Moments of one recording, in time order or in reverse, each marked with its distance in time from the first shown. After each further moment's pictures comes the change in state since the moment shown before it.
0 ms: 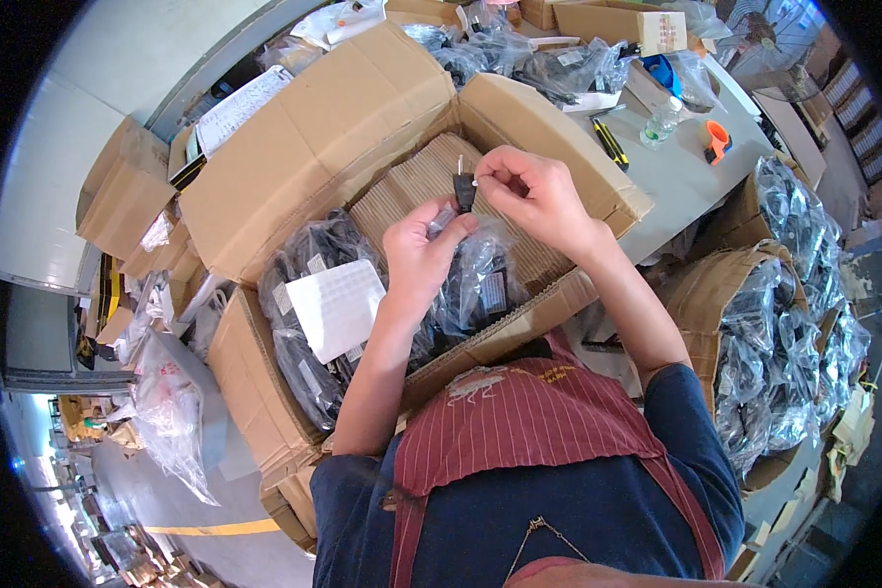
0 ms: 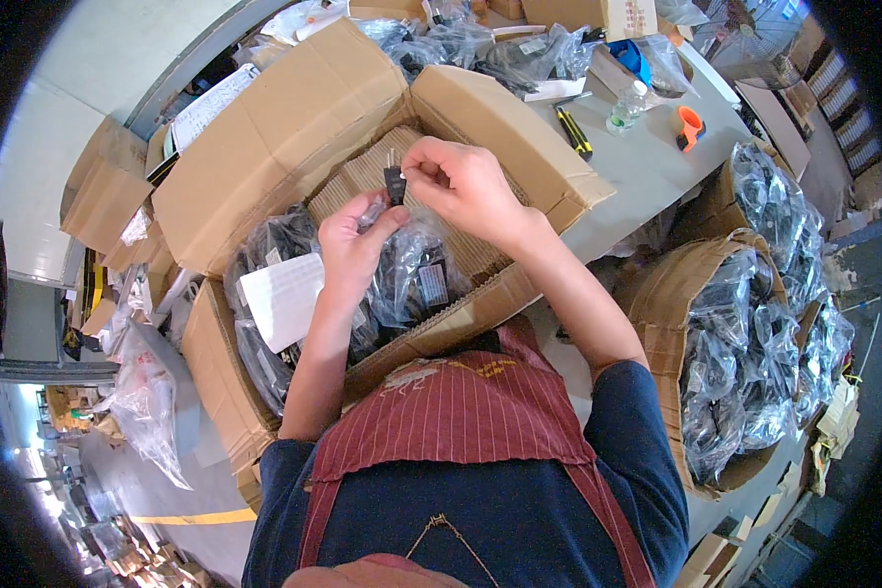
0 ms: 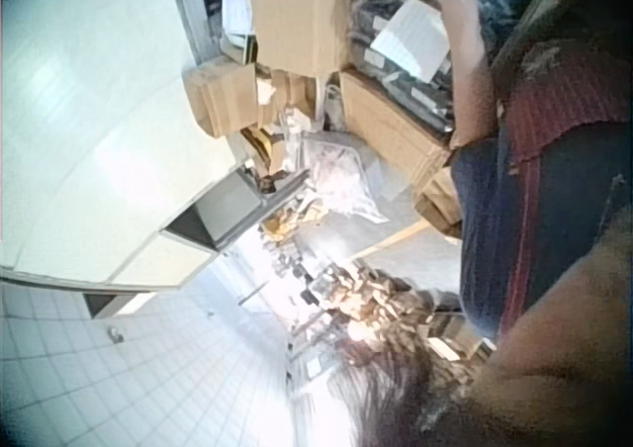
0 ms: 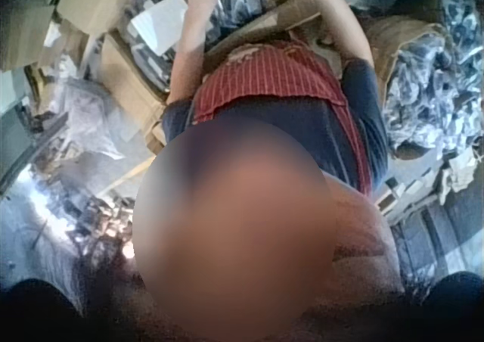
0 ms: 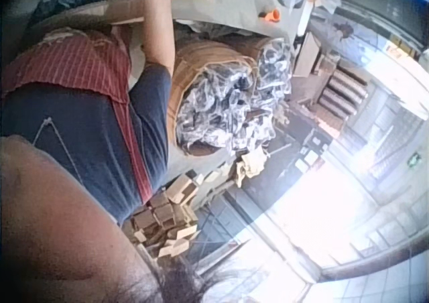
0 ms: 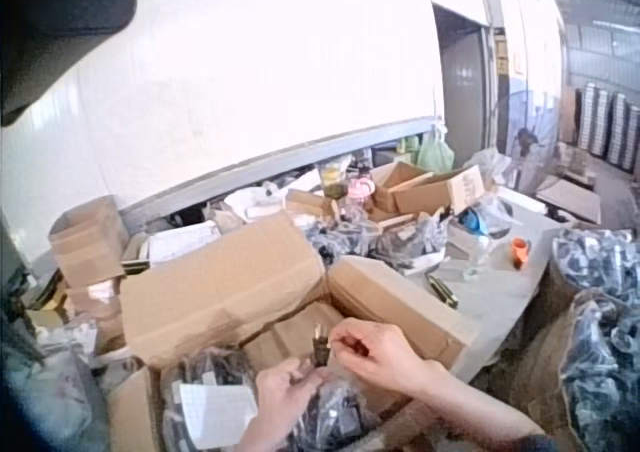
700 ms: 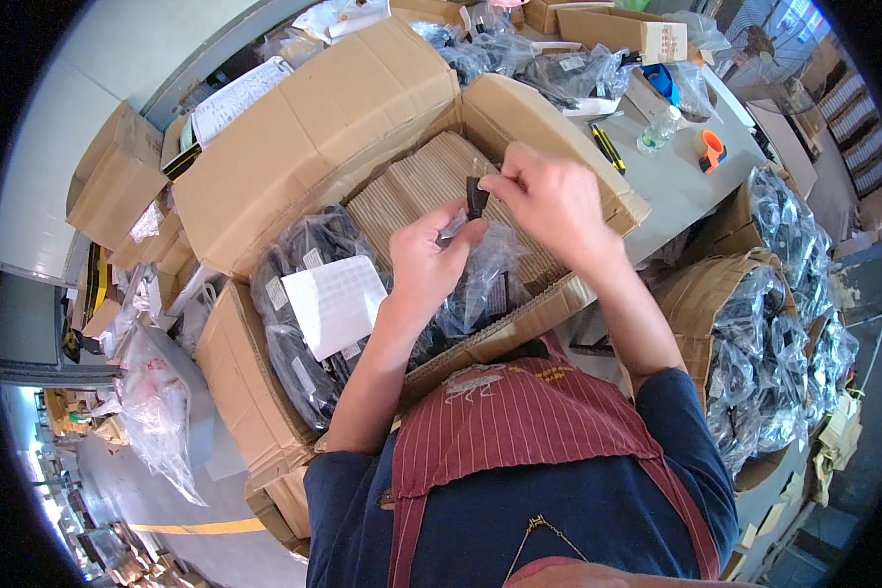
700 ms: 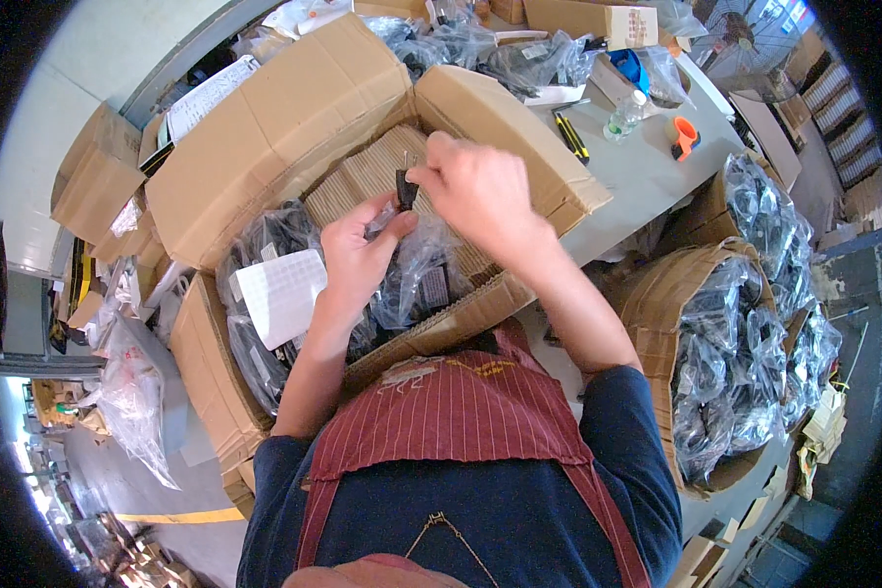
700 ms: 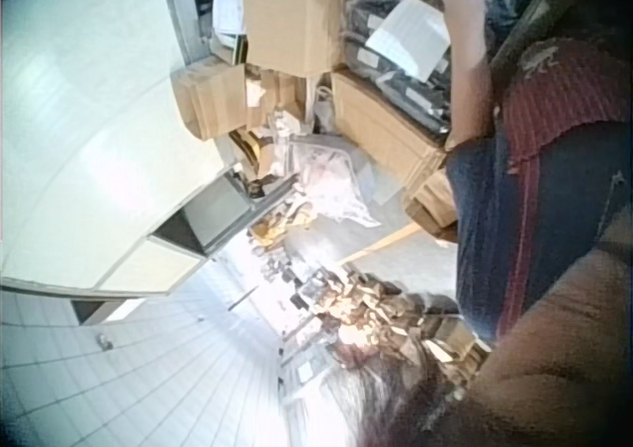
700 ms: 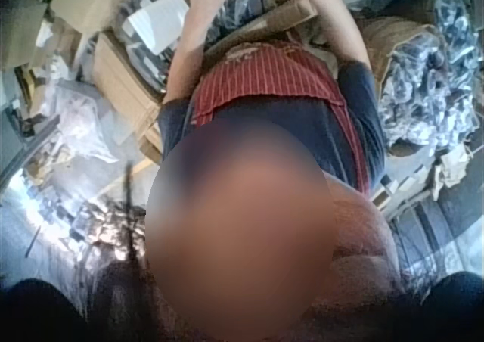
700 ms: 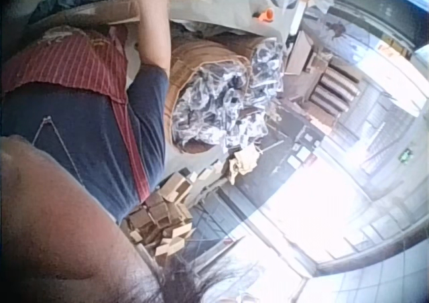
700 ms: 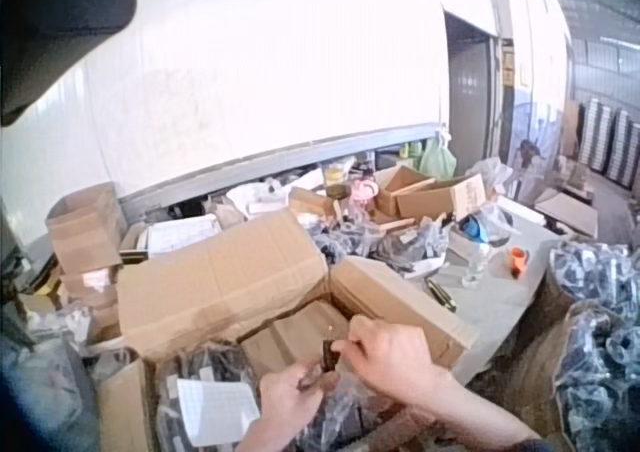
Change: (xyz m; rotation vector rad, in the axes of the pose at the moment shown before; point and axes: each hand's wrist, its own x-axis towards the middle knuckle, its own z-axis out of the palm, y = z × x) left_hand -0.010 0.006 -0.001 0.164 0.016 0.123; right_hand 0.002 -0.029 0.004 -0.584 0.131 -0.055
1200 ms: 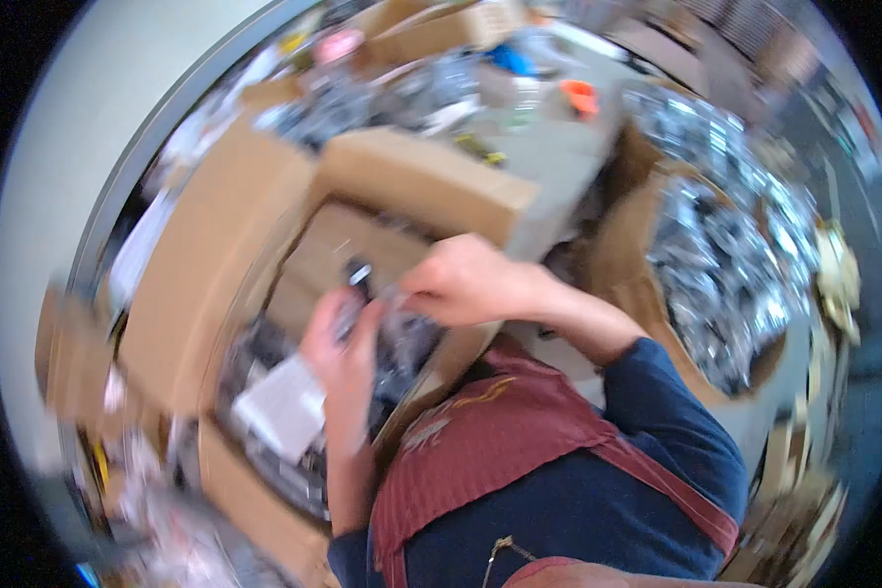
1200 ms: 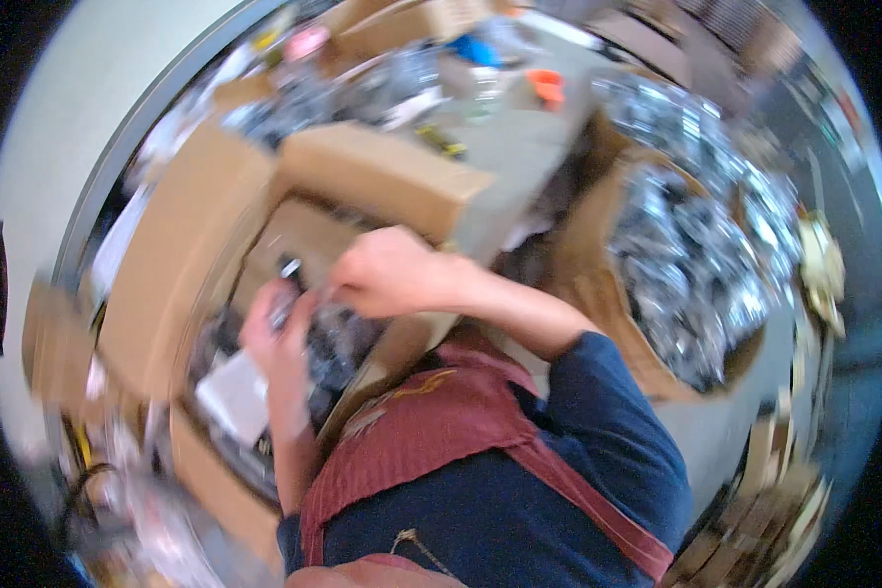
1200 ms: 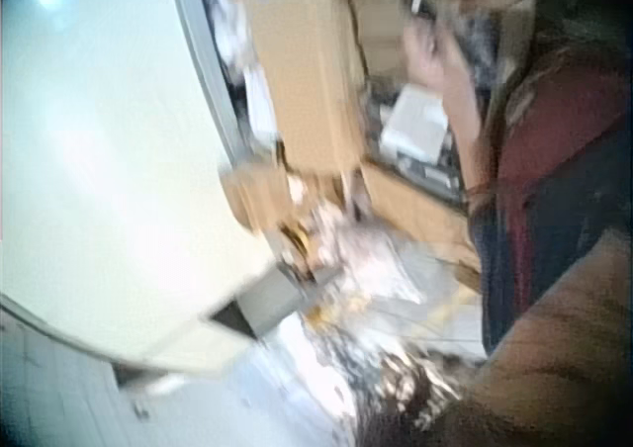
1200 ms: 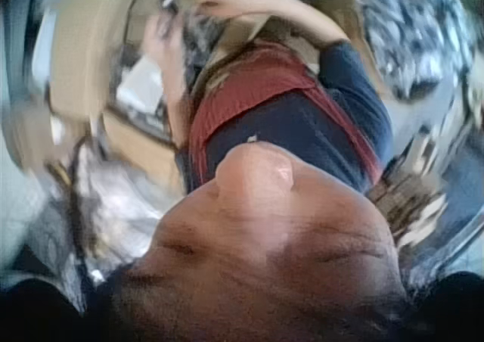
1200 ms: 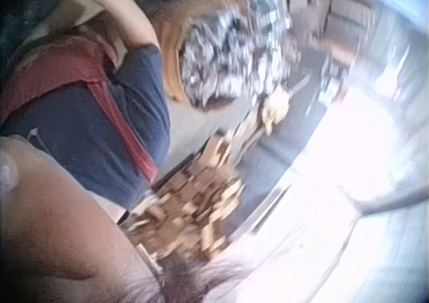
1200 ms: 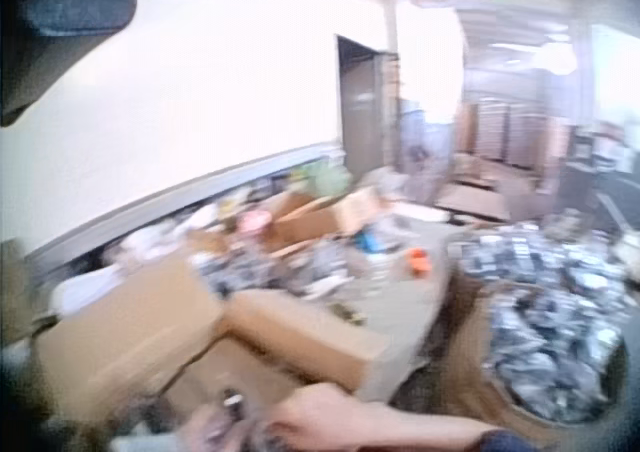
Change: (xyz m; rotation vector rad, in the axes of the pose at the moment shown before) left_hand -0.010 0.016 0.007 -0.098 -0.088 -0.031; right_hand -0.051 0.013 -0.049 0.185 -0.346 -0.075
